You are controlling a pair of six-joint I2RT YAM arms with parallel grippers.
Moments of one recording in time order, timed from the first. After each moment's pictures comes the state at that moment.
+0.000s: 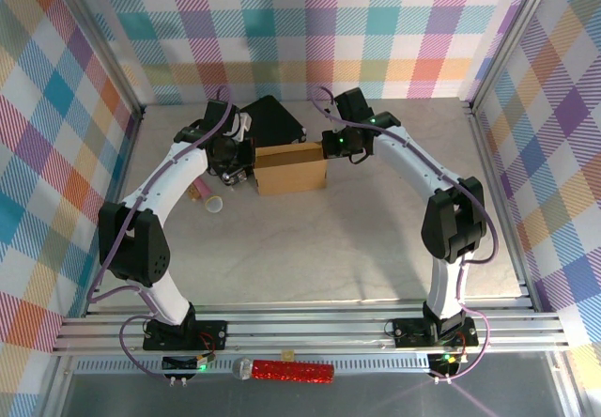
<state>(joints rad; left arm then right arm) -0.27 1.70 1.48 -0.72 0.17 -0.26 0.49 1.93 1.76 -0.77 -0.15 0.24</state>
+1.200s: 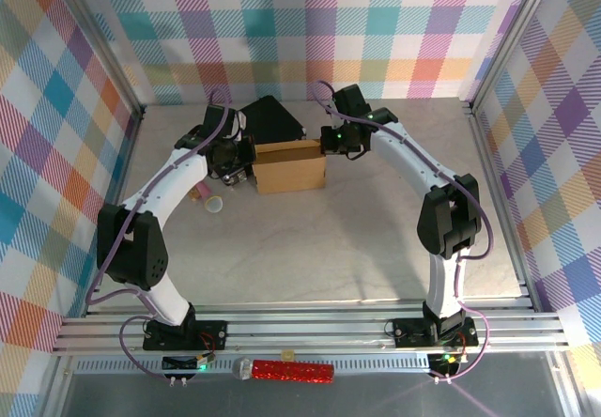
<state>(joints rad) -0.27 1.67 1.39 -0.57 0.14 -0.39 0.49 1.97 1.82 -0.80 -0.15 0.33</state>
